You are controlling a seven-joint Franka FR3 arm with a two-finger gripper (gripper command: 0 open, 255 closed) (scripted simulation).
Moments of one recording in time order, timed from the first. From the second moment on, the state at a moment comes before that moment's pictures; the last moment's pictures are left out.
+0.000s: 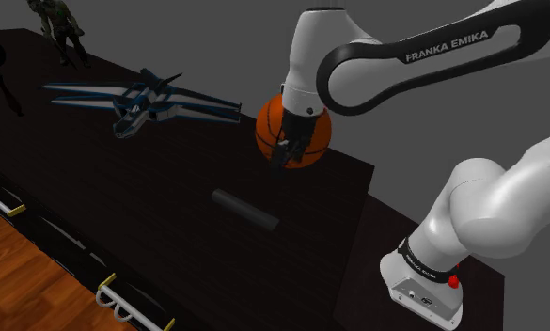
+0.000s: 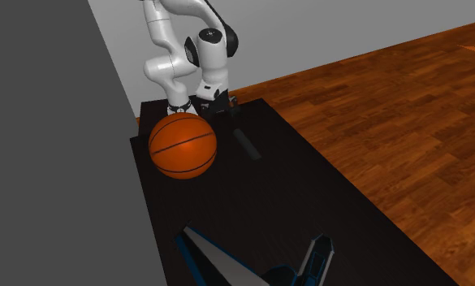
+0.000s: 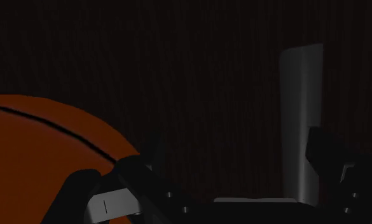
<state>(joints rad) 0.19 -0.40 0.19 -2.51 0.14 2.10 0.18</state>
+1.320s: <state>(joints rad) 0.25 -0.05 0.30 -2.46 0.14 2.43 0.28</state>
